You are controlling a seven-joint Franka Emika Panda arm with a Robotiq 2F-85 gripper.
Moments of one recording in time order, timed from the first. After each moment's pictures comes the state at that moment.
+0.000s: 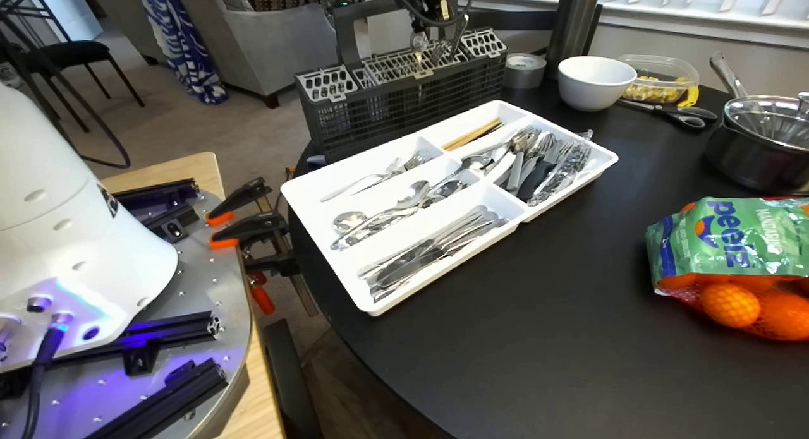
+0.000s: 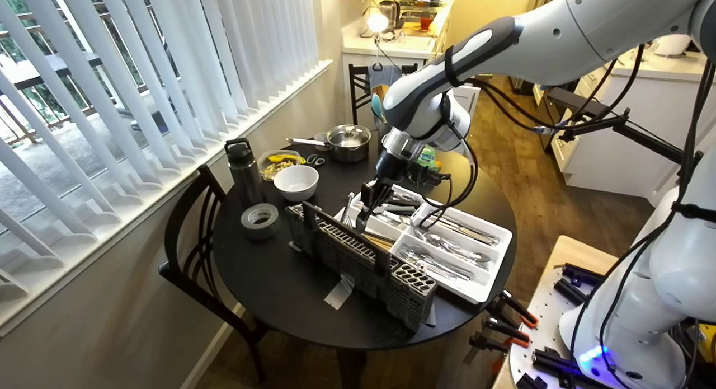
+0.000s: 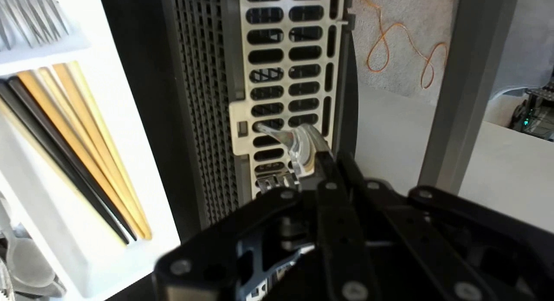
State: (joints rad) arm 0.03 0.10 0.07 -2.29 0.96 2.36 -0.58
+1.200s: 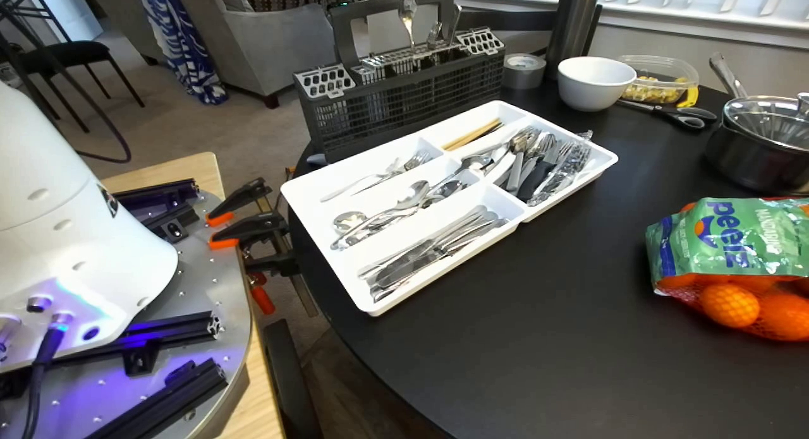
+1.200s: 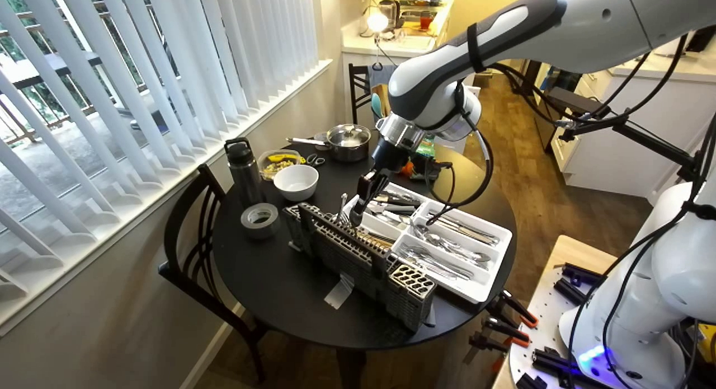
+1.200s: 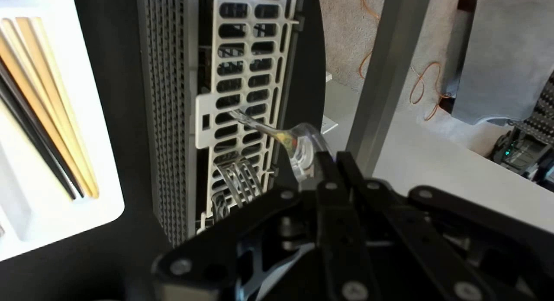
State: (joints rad) arm 0.07 -0.03 0.09 -2.32 0.90 2.37 -0.58
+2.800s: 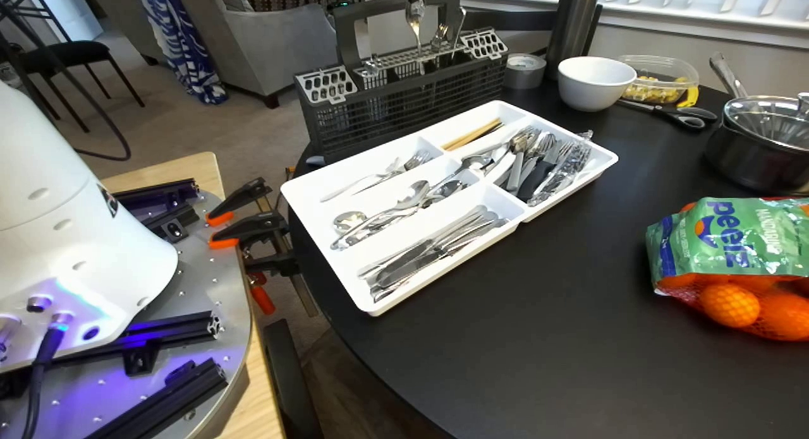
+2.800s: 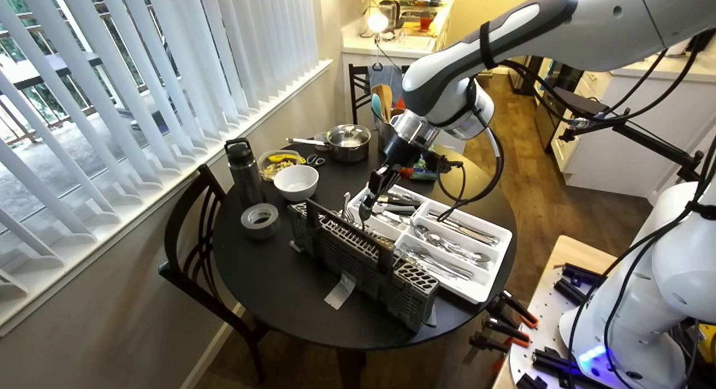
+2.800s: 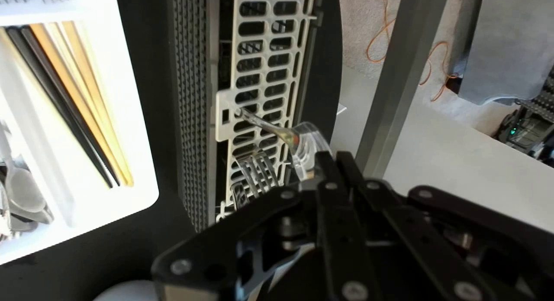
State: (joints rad) arm 0.08 -0.07 0.03 -2.38 0.94 2.39 -0.65
